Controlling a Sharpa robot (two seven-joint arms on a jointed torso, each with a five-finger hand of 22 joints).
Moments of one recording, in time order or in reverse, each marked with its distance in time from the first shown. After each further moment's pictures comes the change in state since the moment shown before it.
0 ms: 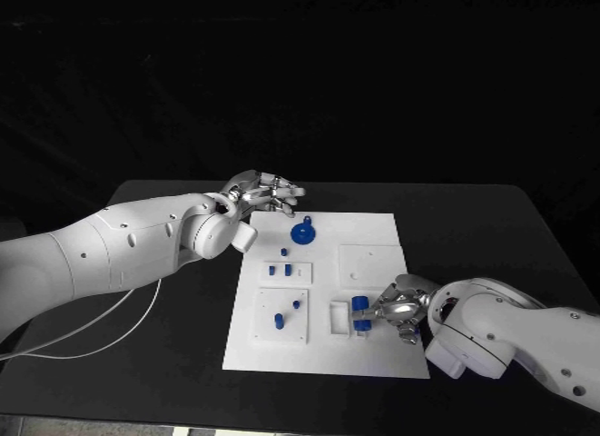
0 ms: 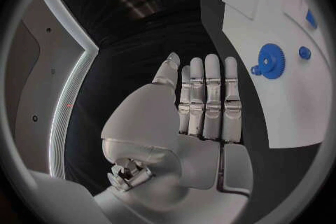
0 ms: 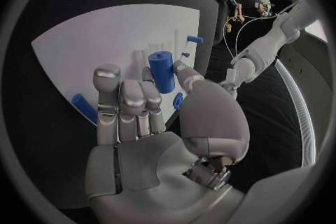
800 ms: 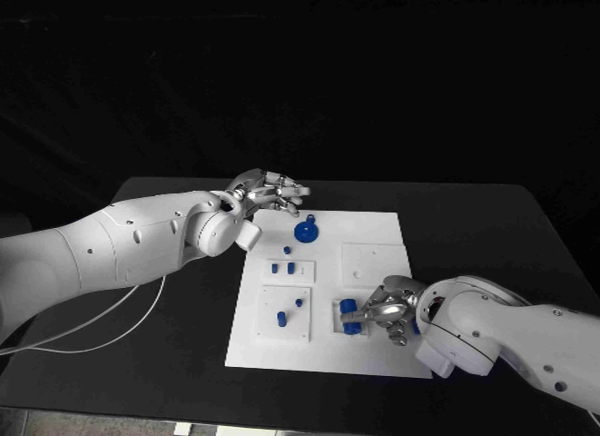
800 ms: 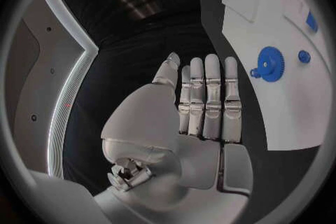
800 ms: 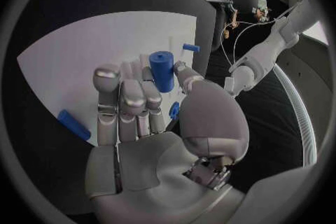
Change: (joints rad) left arm 0.000 0.001 0.000 0.000 0.000 0.011 -0.008; left_hand 0.000 0.000 0.000 0.000 0.000 0.000 0.000 0.000 0.000 0.000 0.000 0.000 0.000 0.000 0.000 0.000 0.000 0.000 0.000 0.000 0.000 -0.002; right arm 0.003 0.063 -0.004 -0.030 0.000 0.044 -0.009; right_hand 0.000 0.000 -0.018 0.023 -0.016 0.003 0.003 0.000 -0.001 -0.001 0.000 -0.013 -0.009 0.000 0.000 0.000 -0.003 0.000 0.000 0.000 0.000 0.000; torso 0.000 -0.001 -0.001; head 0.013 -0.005
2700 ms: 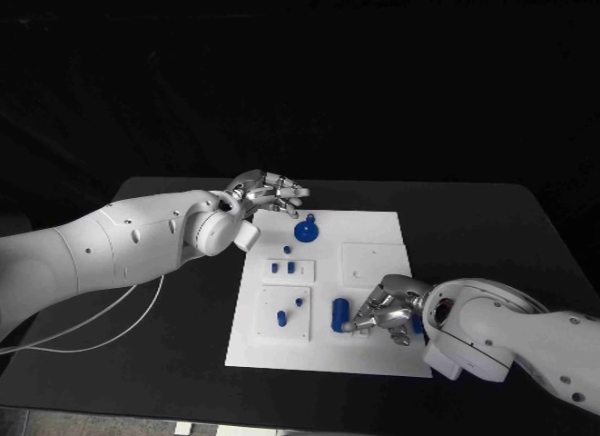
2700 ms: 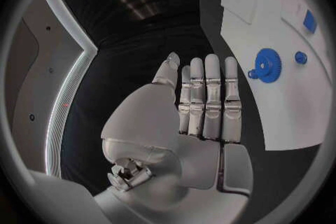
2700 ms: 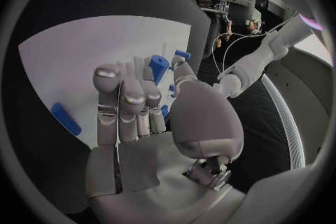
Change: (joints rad) left arm 0.000 -0.008 0.000 0.002 -0.001 0.017 -0.014; left_hand 0.000 0.000 -0.003 0.003 0.004 0.000 0.000 0.000 0.000 -0.004 0.004 0.000 0.000 -0.004 -0.004 0.000 -0.002 0.000 0.000 0.000 0.004 -0.003; right arm 0.002 -0.045 -0.005 0.044 -0.060 0.049 0.110; right_hand 0.119 0.034 -0.368 -0.043 0.184 -0.010 0.005 0.000 0.014 -0.020 0.002 -0.011 -0.013 -0.001 0.002 -0.024 0.006 0.000 0.000 0.000 -0.006 0.001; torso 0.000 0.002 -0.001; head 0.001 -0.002
